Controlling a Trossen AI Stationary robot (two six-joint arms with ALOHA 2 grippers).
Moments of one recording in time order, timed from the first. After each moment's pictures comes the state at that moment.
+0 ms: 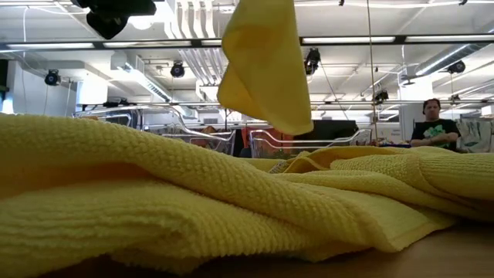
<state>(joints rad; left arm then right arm) -0.47 0.93 0.70 -0.18 -0.56 -0.31 -0.07 1.28 1.57 -0.30 0.30 -0.22</state>
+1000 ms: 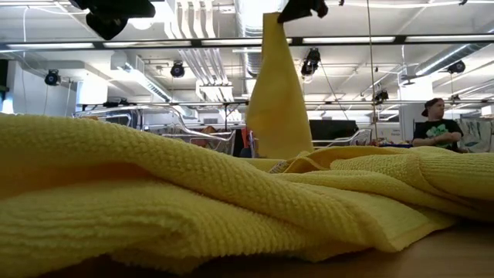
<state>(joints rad) -0.47 0.93 0.70 -0.19 -0.57 -0.31 -0.38 1.42 1.55 -0.46 0.22 -0.23</state>
